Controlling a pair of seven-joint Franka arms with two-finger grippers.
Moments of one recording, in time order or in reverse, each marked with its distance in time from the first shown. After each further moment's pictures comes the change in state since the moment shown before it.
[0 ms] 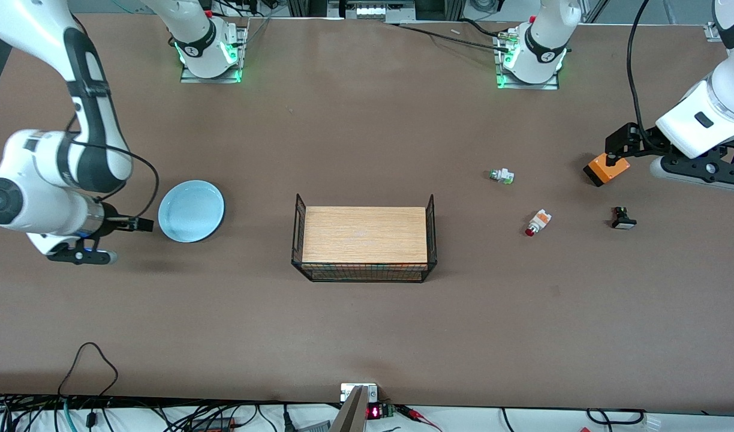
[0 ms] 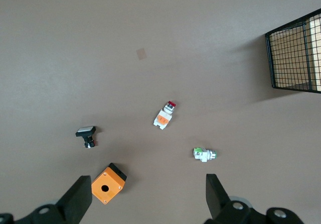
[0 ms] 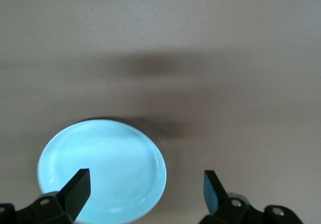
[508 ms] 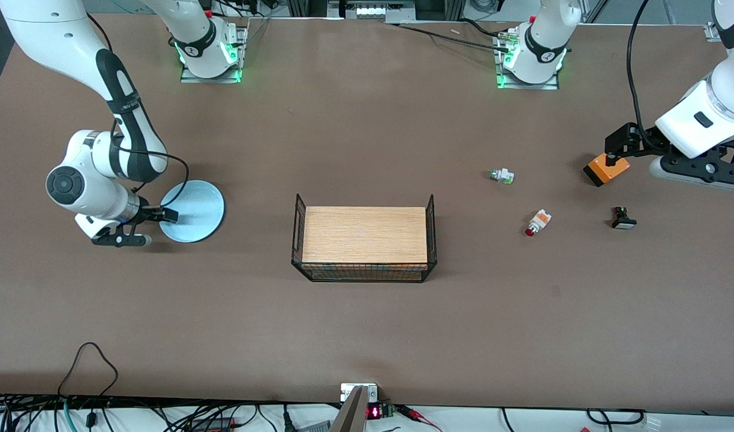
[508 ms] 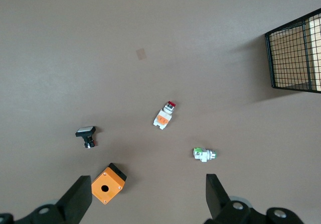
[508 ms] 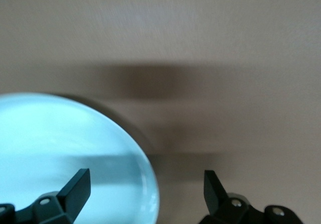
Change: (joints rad) left arm 0.000 0.000 -0.001 0.000 0.000 0.000 0.000; right arm -0.027 0.001 -0.002 -0.320 -0.001 0.363 -0.142
